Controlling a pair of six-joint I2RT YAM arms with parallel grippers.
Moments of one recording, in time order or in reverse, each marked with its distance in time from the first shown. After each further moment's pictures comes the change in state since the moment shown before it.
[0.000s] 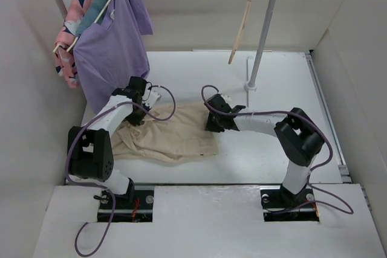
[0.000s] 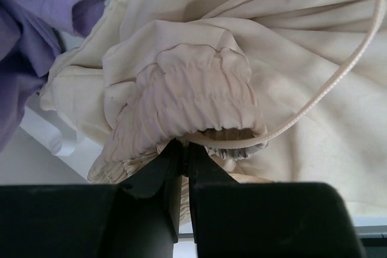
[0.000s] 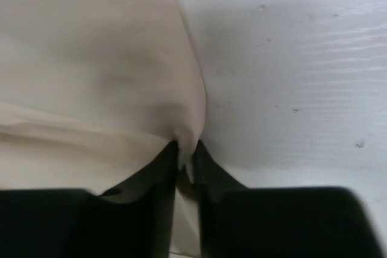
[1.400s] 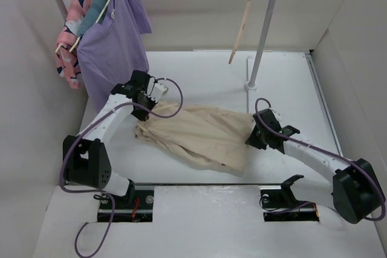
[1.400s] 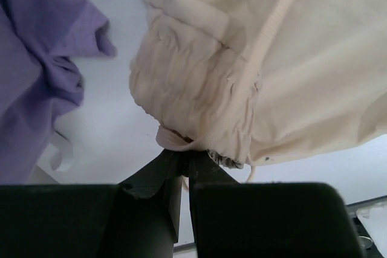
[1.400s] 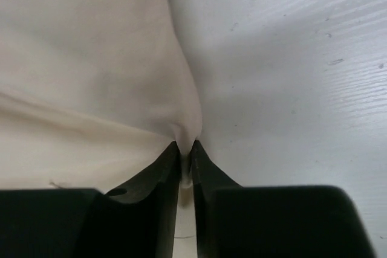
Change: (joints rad) left arm -0.086 -0.085 0.119 -0.095 0.127 -0.037; right arm -0.270 -0.674 -0.519 -0.164 -0.008 0.043
